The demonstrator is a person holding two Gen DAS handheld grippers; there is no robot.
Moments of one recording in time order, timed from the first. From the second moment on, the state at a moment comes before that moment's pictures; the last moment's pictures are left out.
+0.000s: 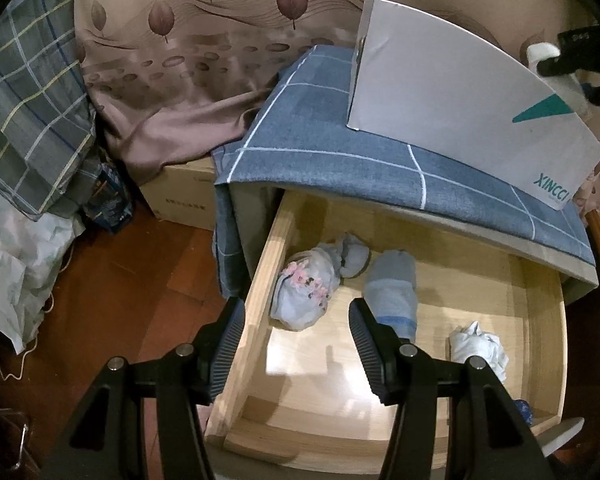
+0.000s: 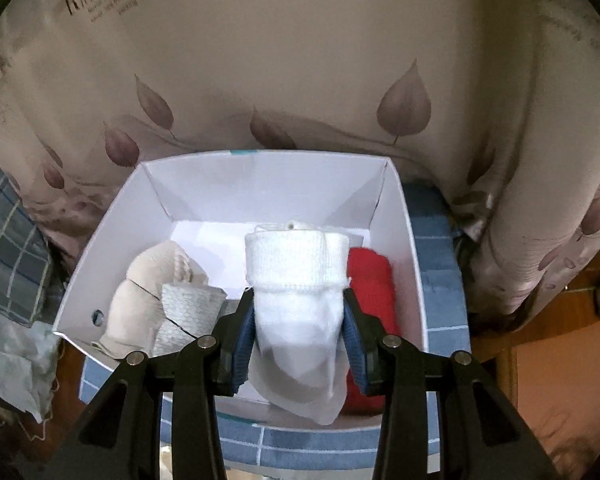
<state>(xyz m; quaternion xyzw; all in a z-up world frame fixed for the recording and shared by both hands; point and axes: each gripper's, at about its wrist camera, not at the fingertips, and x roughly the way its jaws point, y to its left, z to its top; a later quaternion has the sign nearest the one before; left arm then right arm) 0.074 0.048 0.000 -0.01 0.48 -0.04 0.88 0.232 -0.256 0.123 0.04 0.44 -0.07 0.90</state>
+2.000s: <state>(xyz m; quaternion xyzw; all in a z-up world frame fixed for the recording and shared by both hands) 0.074 0.033 -0.009 0.06 0.49 -0.03 0.87 0.049 -0.249 -0.102 0.06 0.74 -0.01 0.67</state>
